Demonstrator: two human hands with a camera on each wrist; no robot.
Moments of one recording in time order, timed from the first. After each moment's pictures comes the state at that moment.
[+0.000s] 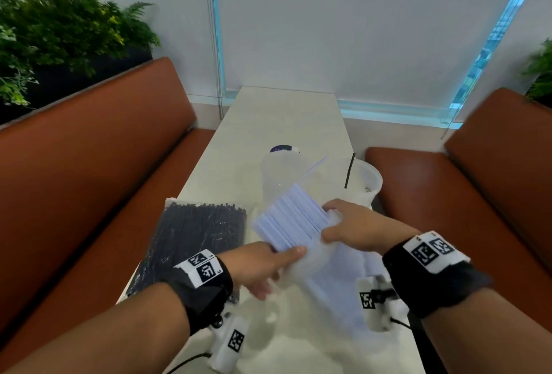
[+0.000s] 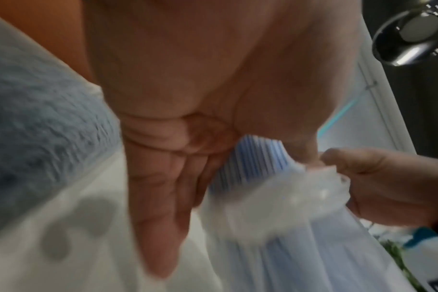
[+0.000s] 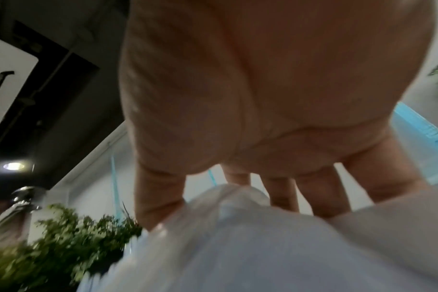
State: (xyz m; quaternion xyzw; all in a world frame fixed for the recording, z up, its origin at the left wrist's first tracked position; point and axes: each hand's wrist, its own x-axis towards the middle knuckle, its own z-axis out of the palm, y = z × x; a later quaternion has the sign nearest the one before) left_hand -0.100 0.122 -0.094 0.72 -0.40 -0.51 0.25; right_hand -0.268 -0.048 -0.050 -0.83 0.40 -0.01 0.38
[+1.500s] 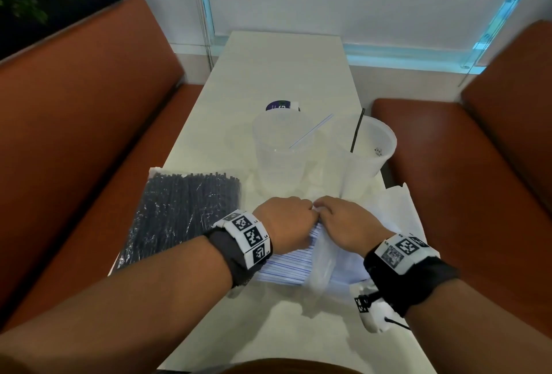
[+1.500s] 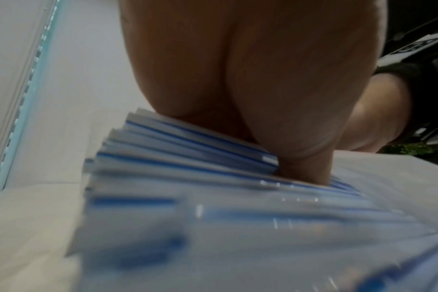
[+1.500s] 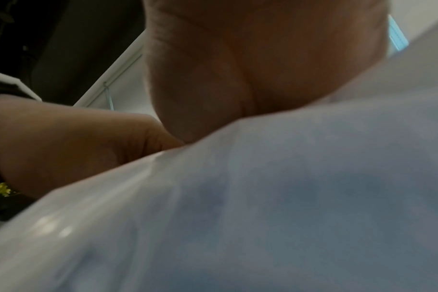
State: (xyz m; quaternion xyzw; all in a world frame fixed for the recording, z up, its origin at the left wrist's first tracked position) left_hand -0.117 0.044 -0.114 0.64 -0.76 -0.08 -0.05; right_hand -0.257 -0.049 -0.133 -0.87 0.39 0.02 0.28
